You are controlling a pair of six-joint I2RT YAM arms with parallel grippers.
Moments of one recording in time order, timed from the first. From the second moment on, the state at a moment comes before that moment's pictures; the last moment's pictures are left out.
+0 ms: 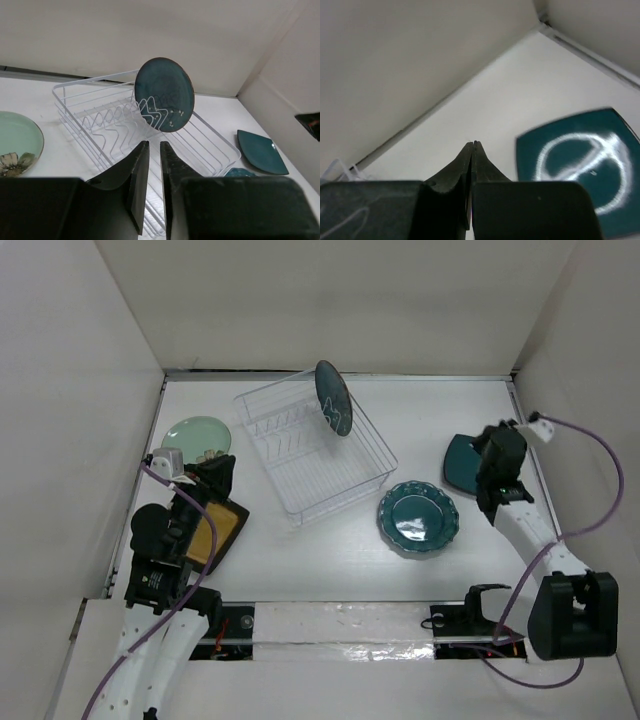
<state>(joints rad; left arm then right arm) -0.23 0.41 0.61 -0.07 0.09 -0.39 0.14 1.18 0.77 0.33 0.53 0.53</state>
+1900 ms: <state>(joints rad) -0.26 0.40 0.61 -0.07 0.09 -0.39 -0.19 1.10 0.26 0.02 -0.51 0.73</state>
